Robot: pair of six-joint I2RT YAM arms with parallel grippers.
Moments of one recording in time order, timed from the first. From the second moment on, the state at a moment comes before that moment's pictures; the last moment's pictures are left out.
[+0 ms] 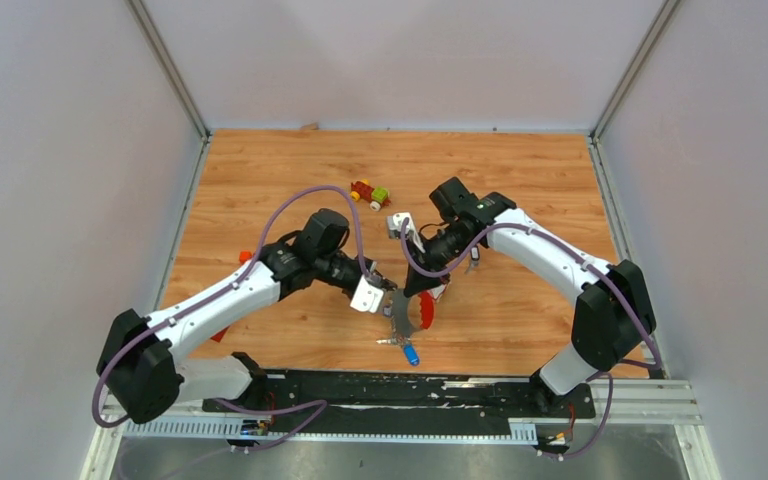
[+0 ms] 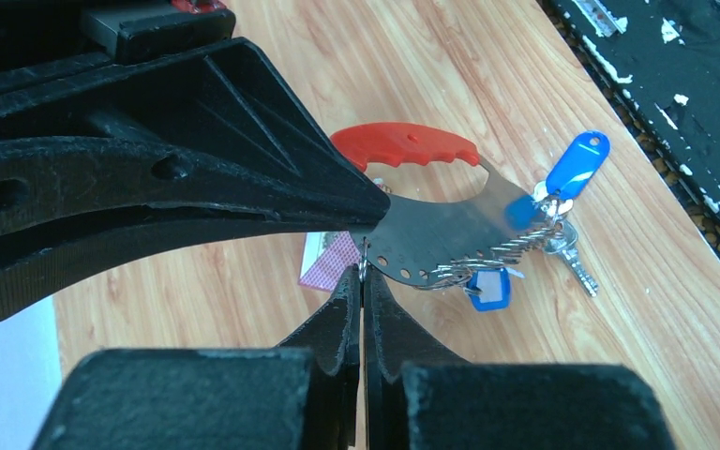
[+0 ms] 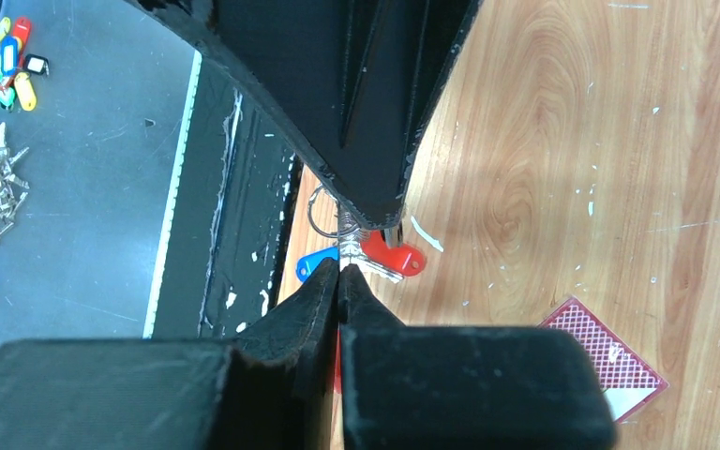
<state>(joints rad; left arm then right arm) -0.73 1.24 0.88 -0.40 0.85 1.23 0.63 1.58 1.27 -0.93 -0.98 -0.77</state>
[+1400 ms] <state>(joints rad) -0.72 1.09 0.68 0.23 0.77 0.41 0.62 1.29 1.23 -0.66 -0.85 -0.64</state>
